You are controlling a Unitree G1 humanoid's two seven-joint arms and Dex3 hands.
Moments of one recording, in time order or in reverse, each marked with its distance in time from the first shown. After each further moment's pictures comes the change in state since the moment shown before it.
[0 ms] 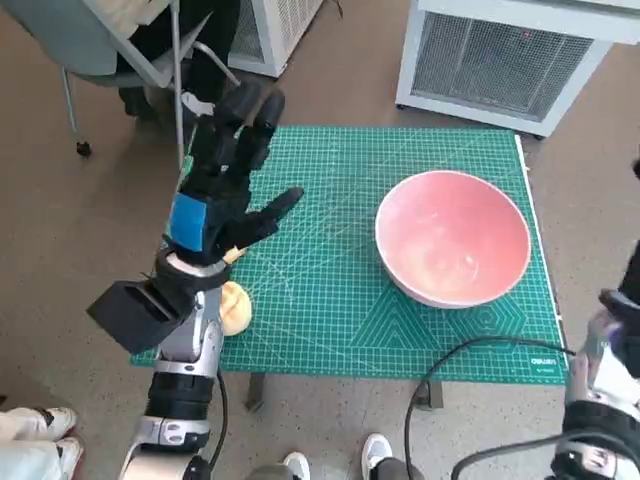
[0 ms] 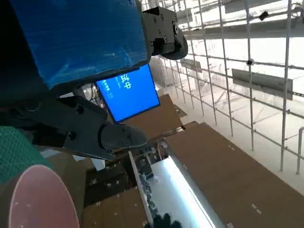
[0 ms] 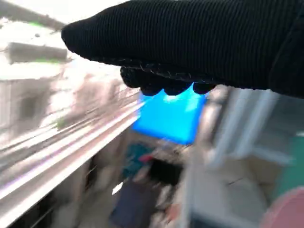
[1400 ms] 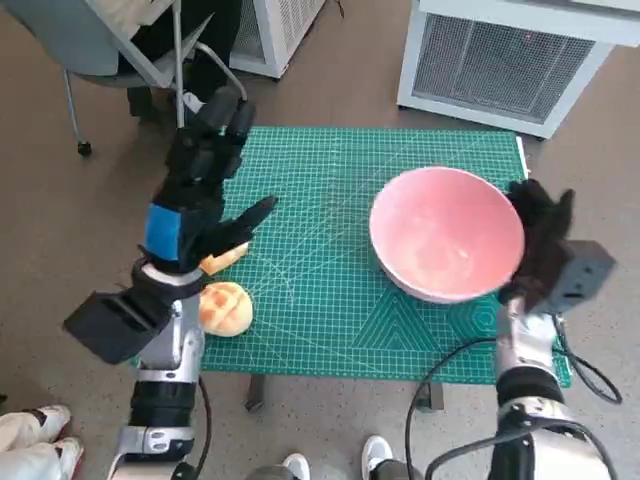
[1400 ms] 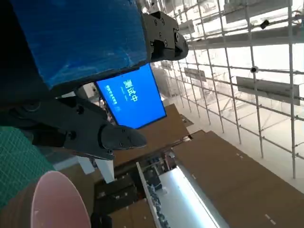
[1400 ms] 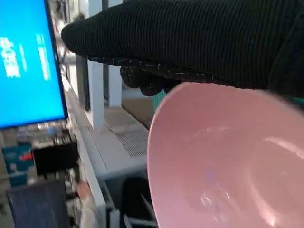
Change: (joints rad) left arm 0.073 0.058 0.051 -0.062 -0.015 -0.010 -0.007; right arm -0.268 0.185 0.034 0.449 -0.007 0.327 -0.044
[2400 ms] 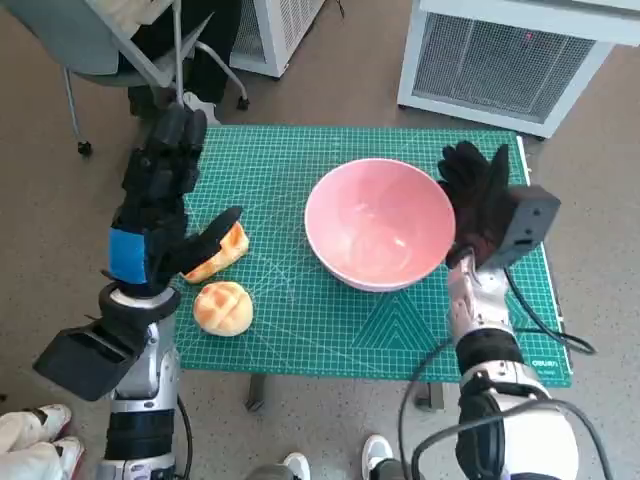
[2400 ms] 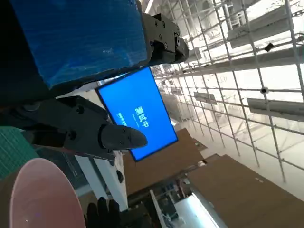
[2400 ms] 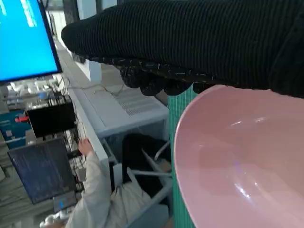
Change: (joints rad) left arm 0.126 0.047 0.031 -0.173 0.057 0.051 0.124; right arm -0.169 0.104 -0.008 0.023 -0.002 0.155 0.000
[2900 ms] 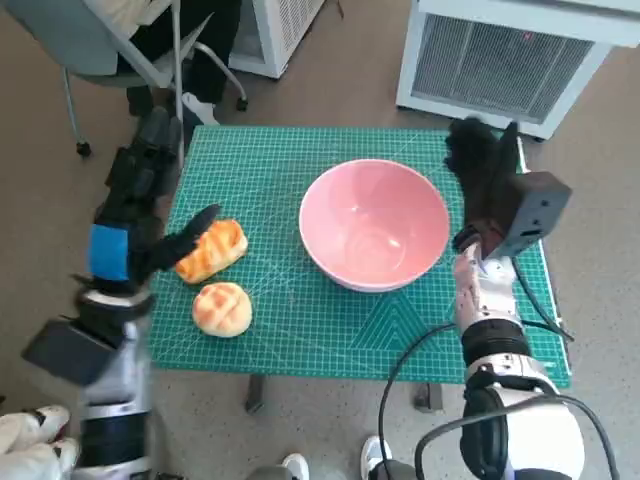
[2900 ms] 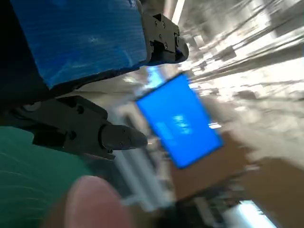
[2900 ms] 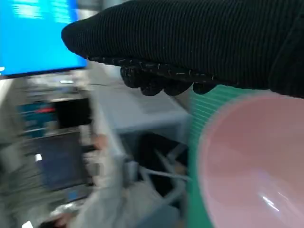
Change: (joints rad) left arm 0.035 0.172 0.041 -0.083 0.151 0.251 0.040; right arm -0.025 -0.057 0.065 -0.064 -0.041 -0.184 0.015
